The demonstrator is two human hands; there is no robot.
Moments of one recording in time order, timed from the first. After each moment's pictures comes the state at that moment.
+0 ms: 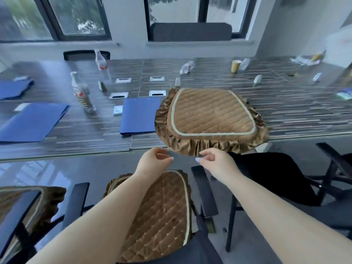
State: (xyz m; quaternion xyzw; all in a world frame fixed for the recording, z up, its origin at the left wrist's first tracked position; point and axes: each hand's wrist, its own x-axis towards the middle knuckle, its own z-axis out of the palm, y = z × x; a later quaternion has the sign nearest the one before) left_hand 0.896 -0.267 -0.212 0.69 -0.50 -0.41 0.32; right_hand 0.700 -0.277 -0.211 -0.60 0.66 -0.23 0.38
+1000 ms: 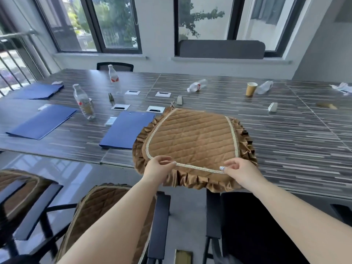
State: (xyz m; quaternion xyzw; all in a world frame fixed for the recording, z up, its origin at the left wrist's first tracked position) left_hand 0.682 -0.388 -0.209 0.73 -0.34 -0.41 0.43; right_hand 0.440 -0.453 -0.195 -0.66 0.63 -0.16 0.38
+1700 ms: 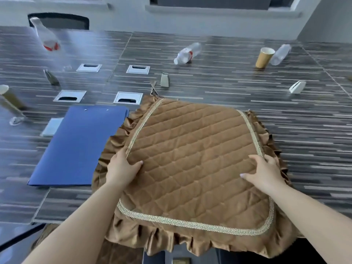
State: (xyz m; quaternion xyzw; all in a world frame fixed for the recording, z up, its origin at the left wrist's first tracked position) left_hand 0.839 -0.641 -0.345 0.85 -0.39 -0.28 0.23; right_hand 0.468 -0.704 -0.329 -0.60 0.76 -0.02 0.24
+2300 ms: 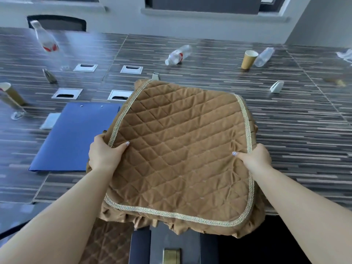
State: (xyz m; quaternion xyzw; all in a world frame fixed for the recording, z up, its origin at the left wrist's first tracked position) left_hand 0.813 -0.621 -0.294 0.86 -0.30 -0.20 0.36; right_hand 0.444 -0.701 -0.297 -0.47 0.82 -0.18 0.27
